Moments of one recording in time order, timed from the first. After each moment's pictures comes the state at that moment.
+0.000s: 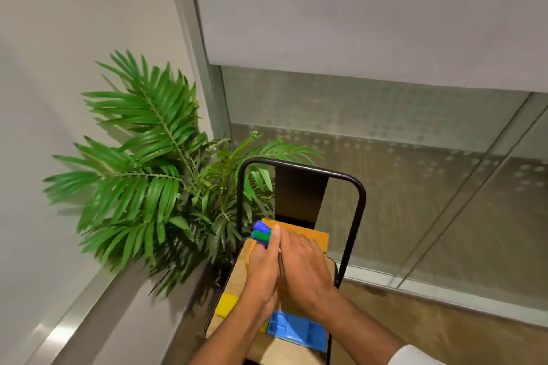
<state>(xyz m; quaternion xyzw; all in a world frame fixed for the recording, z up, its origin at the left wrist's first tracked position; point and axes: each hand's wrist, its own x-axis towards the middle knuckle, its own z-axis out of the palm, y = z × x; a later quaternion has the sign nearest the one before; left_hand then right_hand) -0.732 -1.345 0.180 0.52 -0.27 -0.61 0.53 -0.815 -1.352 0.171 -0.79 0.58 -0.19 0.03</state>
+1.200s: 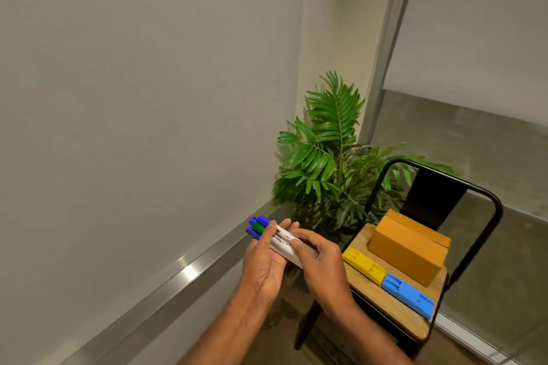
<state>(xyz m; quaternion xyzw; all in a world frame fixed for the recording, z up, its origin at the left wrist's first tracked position) -0.475 -1.026 0.249 0.30 -0.01 -0.56 0.77 -0.588 -1.041 0.267 -0.67 0.41 -0.41 0.46</state>
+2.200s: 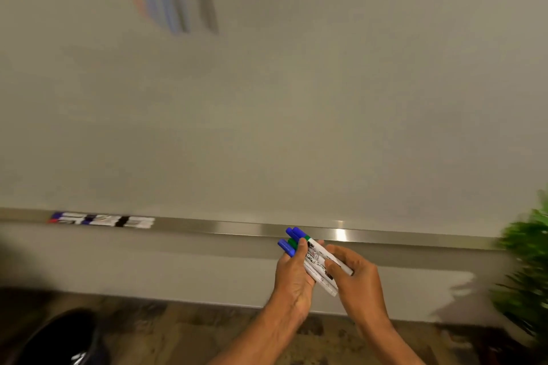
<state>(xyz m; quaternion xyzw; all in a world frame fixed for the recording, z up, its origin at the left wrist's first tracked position) -0.447 -0.657 0.224 0.38 0.17 -0.20 0.89 -0.505 -0.758 0.236 -0.74 0.17 -0.15 0.63</state>
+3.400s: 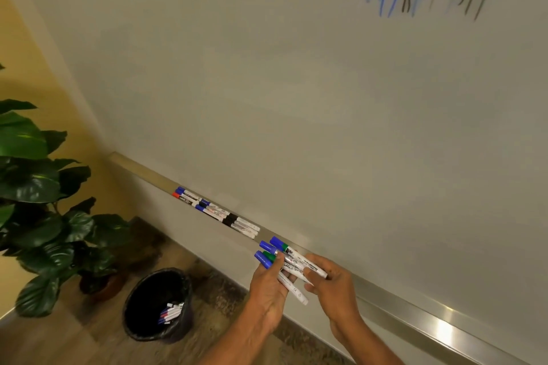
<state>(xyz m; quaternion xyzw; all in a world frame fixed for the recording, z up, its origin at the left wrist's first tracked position) -0.227 -0.373 0.172 0.34 0.34 0.01 0.88 -0.207 -0.499 0.163 -0.70 0.07 0.10 0.70</state>
